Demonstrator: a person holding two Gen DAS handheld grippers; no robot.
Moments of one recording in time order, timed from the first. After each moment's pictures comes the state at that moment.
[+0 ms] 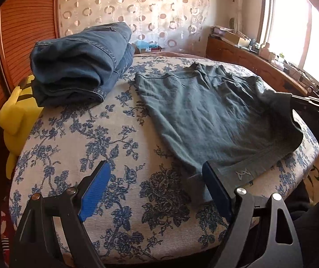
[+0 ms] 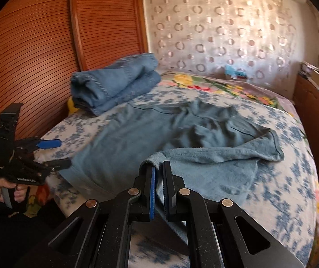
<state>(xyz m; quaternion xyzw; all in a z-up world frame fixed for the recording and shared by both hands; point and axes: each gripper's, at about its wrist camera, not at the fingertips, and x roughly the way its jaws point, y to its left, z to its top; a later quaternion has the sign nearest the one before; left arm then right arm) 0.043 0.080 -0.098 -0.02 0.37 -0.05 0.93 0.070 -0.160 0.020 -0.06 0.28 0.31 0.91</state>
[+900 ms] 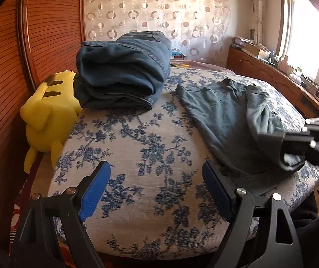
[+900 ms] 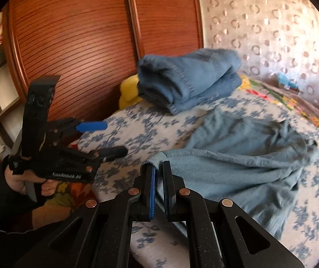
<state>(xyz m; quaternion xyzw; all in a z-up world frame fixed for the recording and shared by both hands) 0.037 0.132 -0.086 -0.03 0.36 0.01 0.93 0.077 -0.069 0.005 -0.10 0.31 0.44 0.84</state>
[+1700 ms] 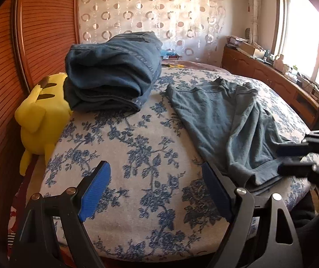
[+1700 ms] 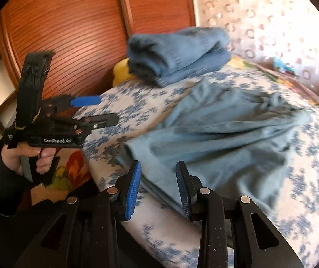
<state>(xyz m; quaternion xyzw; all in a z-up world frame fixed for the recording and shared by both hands) 0.040 0.113 -0.083 -0.03 0.35 -0.01 0.93 0.073 -0.116 0.009 -0.10 0.33 0.40 0.85</state>
